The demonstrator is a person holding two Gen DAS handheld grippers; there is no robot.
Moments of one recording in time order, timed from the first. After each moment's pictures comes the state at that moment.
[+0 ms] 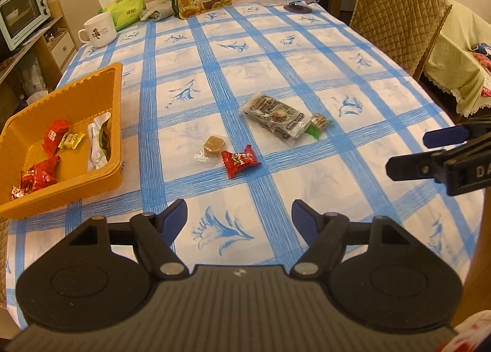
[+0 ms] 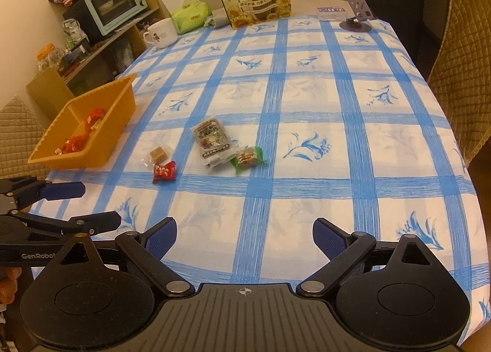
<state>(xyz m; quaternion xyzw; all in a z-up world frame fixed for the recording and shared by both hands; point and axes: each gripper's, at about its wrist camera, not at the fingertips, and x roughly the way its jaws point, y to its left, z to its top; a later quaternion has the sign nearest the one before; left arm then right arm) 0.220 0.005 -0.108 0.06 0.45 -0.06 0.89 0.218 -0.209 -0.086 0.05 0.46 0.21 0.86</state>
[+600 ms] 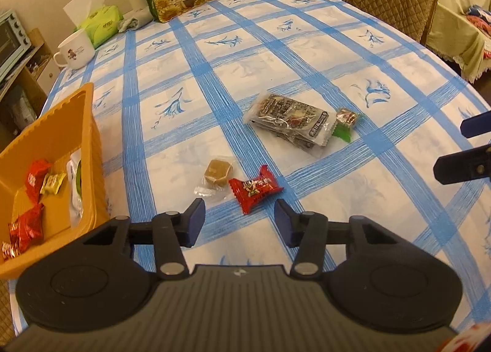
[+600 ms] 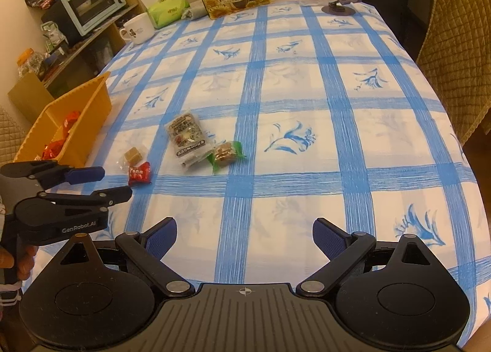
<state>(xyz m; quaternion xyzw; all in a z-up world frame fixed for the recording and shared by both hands) 0.275 -0.002 -0.149 0.14 0.44 -0.08 0.88 0.235 -0.213 -0.103 0.06 0.48 0.17 0.86</state>
